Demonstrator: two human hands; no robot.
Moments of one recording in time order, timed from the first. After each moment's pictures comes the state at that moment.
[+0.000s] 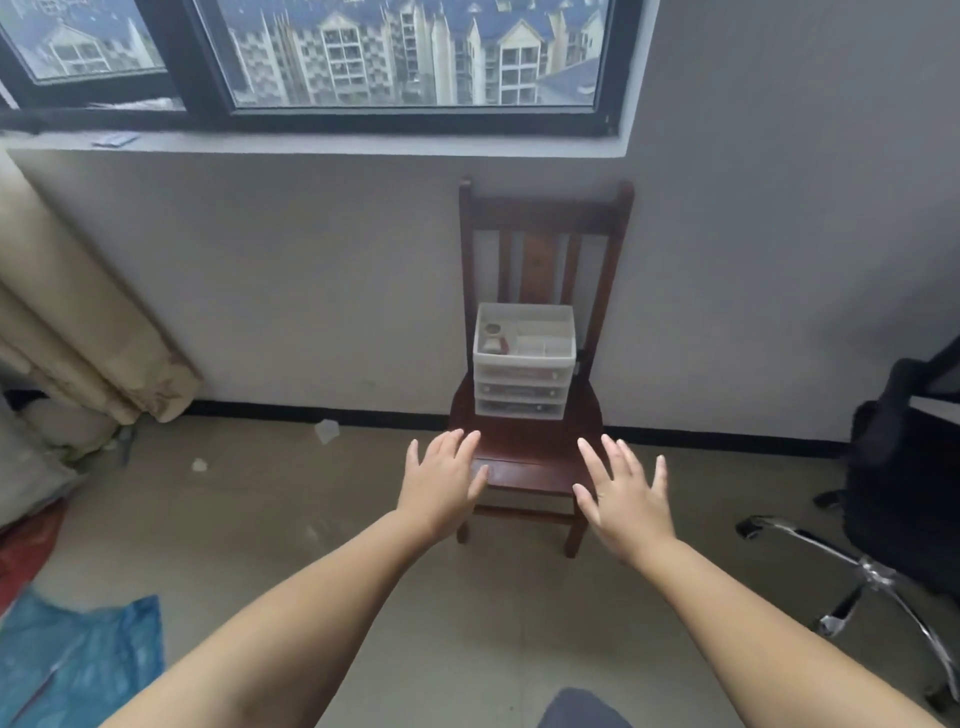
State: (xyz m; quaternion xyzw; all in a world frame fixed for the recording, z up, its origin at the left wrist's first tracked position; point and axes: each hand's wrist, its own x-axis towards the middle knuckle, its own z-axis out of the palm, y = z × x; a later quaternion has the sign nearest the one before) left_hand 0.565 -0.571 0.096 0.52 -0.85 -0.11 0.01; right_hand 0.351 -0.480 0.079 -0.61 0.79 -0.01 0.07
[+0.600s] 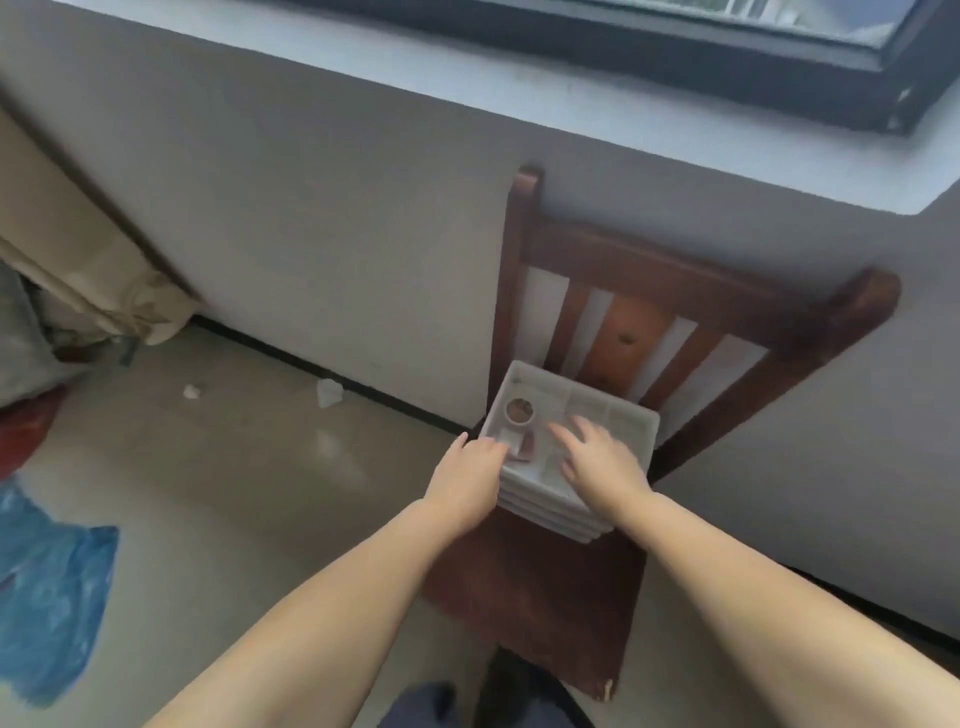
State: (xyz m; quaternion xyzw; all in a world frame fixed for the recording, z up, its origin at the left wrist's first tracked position) left_hand 0.404 -0.919 0.003 0.55 -0.81 -0.17 -0.01; right_hand 0.217 -0.926 0.017 -0.77 0.61 0.07 0.16
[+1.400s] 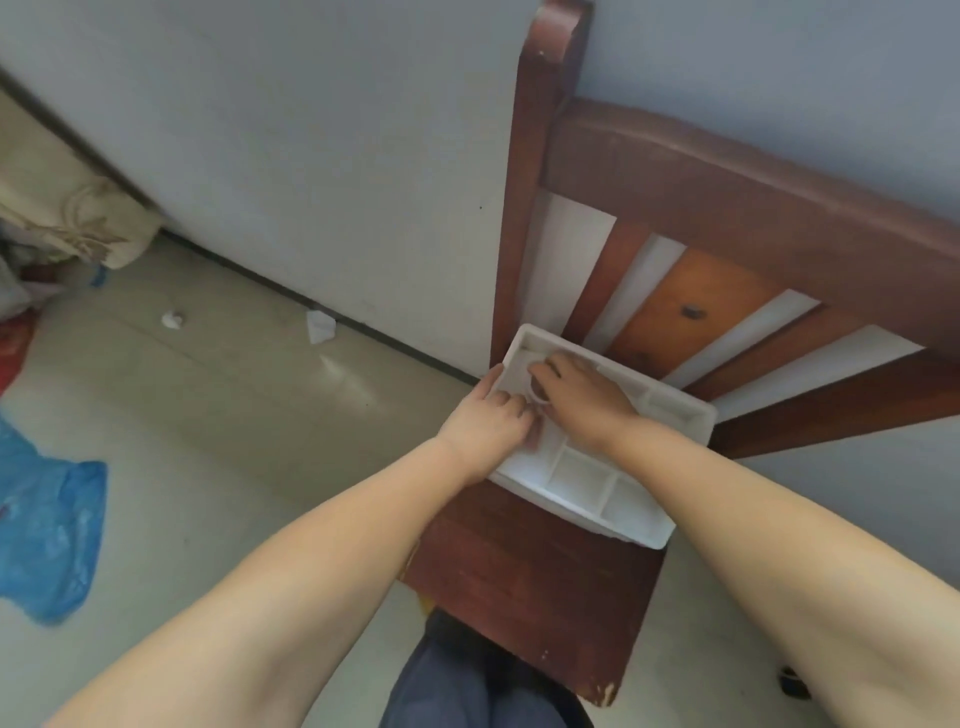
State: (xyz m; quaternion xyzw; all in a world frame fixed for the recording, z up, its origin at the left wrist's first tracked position) left_hand 0.385 -1.012 -0.083 0.39 -0.92 0.01 -0.10; right_hand 0.227 -1.047 -0.075 -0.83 0.52 0.11 0.19
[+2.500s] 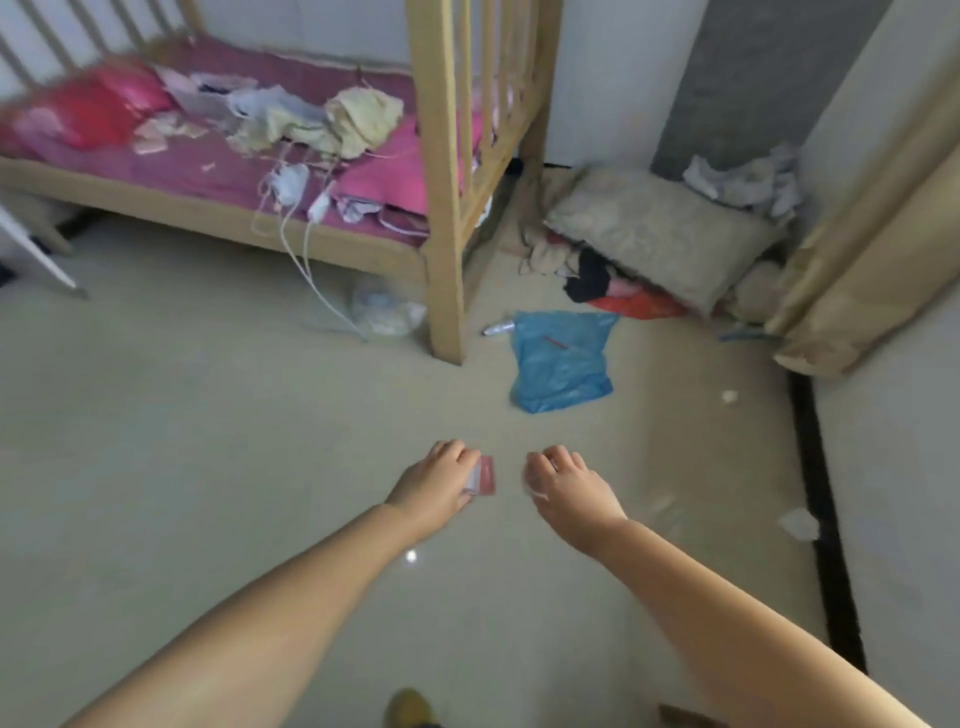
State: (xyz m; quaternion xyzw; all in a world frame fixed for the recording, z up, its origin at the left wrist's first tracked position) left_hand 0.721 -0.396 0.054 0.96 -0.23 -0.15 0.08; right_hand 0.688 -0.593 0.046 -0.98 -0.09 0.13 0.12
